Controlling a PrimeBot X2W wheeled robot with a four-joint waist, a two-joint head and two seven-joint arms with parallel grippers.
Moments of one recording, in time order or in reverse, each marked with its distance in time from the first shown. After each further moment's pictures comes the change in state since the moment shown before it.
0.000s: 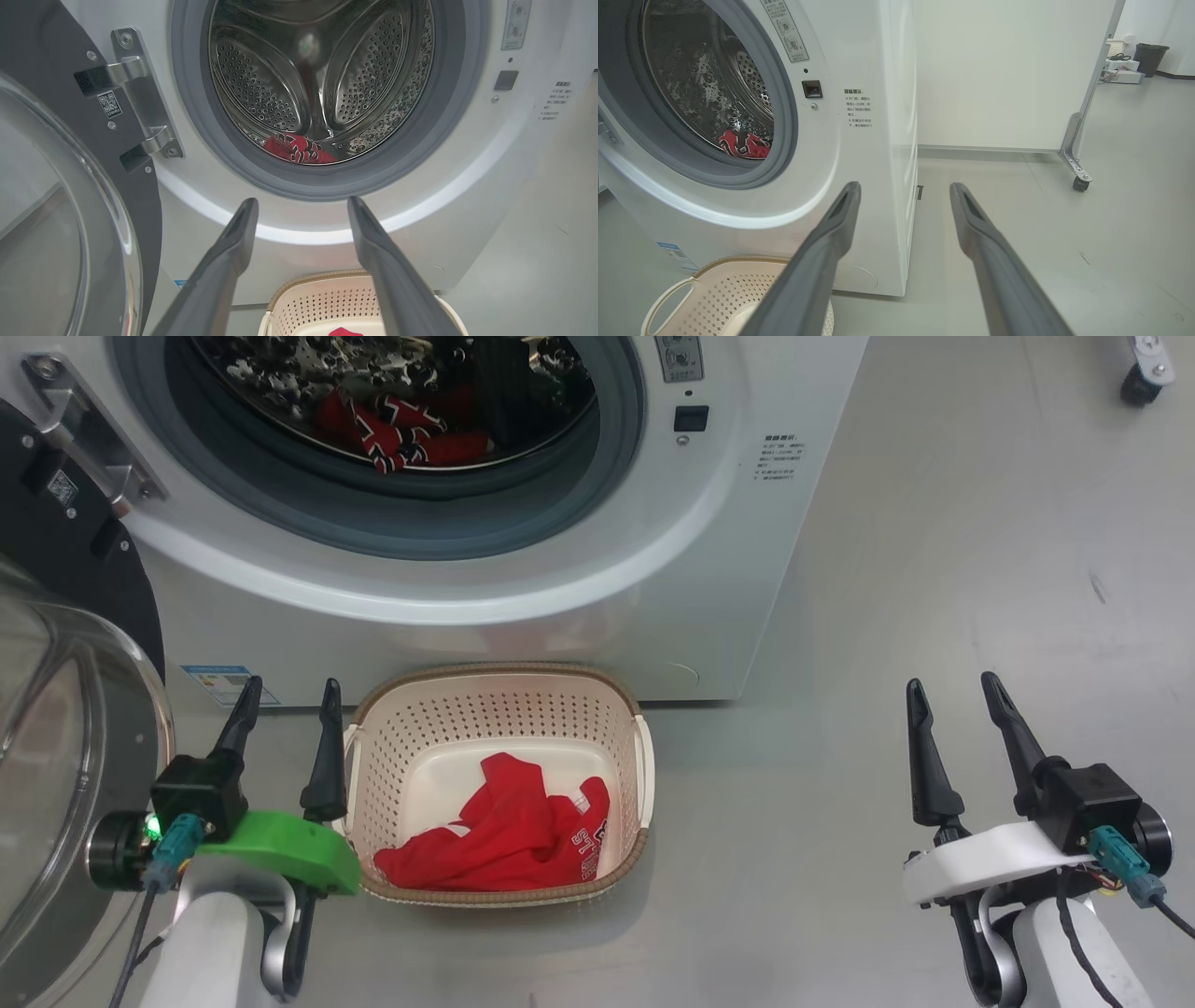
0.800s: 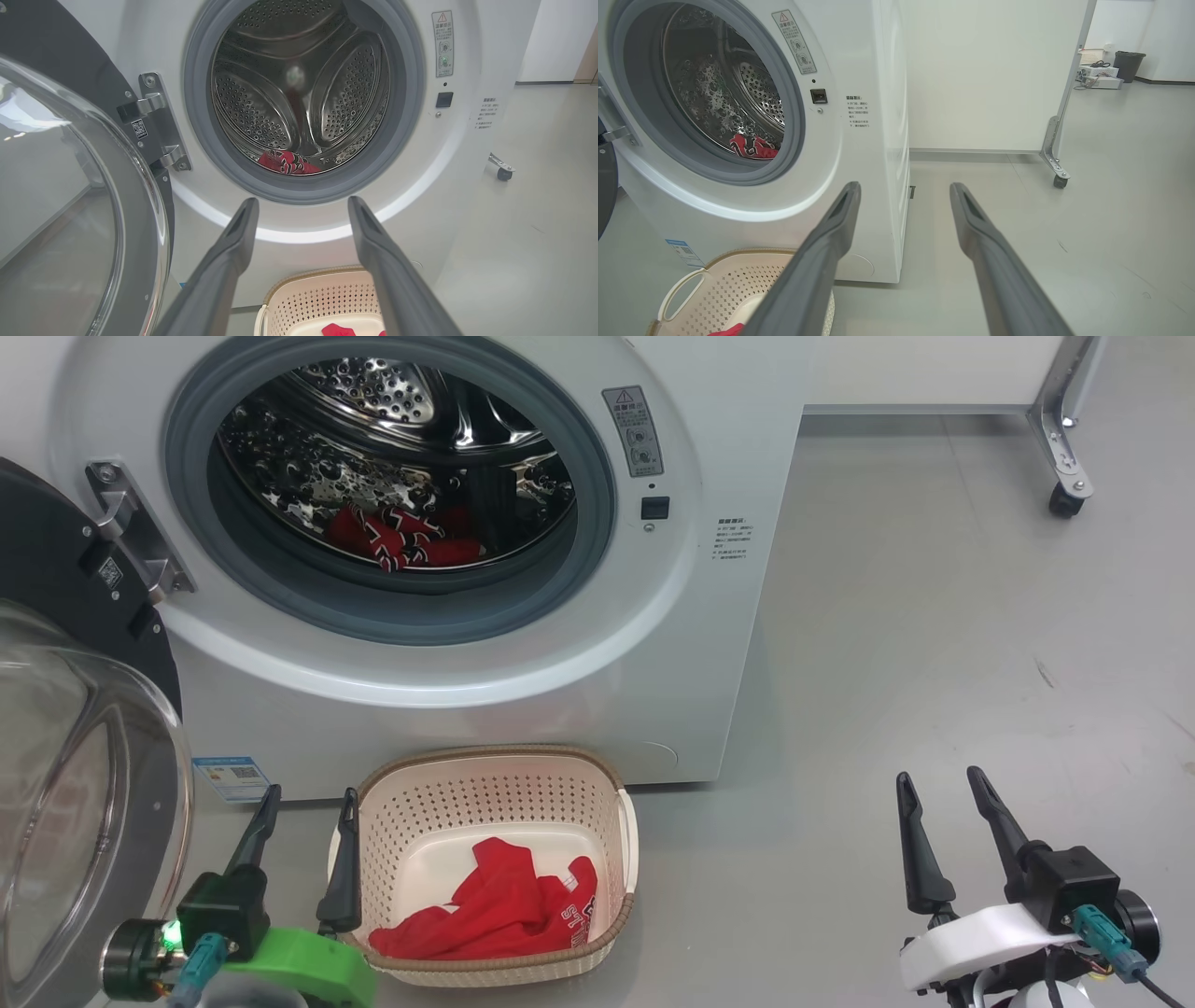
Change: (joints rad) left arm 0.249 0.005 -0.013 -0.161 0.025 0.025 0.000; right arm 0.144 0.011 0.010 0.002 0.000 -0.001 0.000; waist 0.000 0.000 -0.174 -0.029
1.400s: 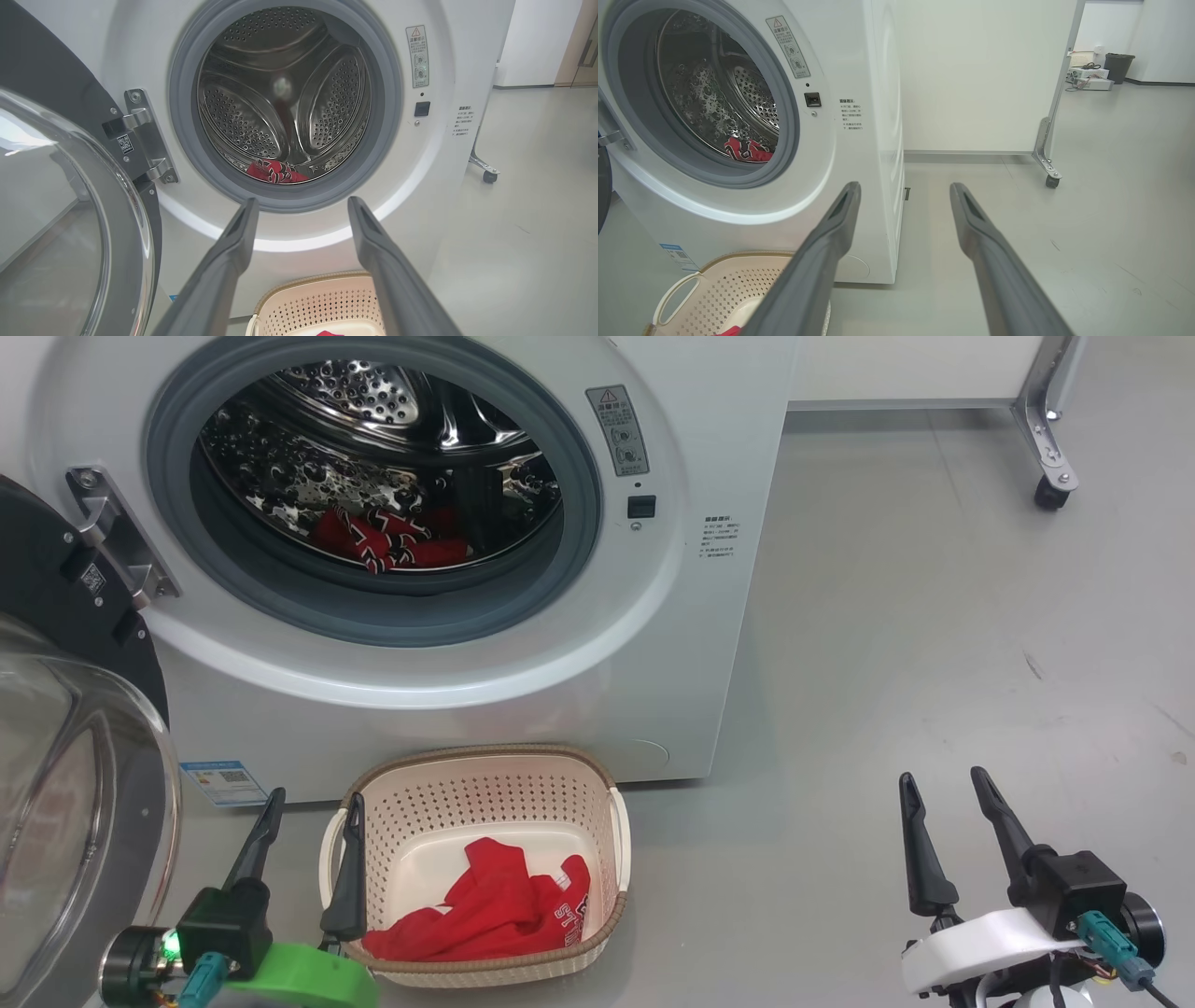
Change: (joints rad) left arm 0.053 0.004 -0.015 -0.089 0.009 0.016 0.005; right arm 0.023 0.000 -0.002 -0.031 0.000 -0.002 0.000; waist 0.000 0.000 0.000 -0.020
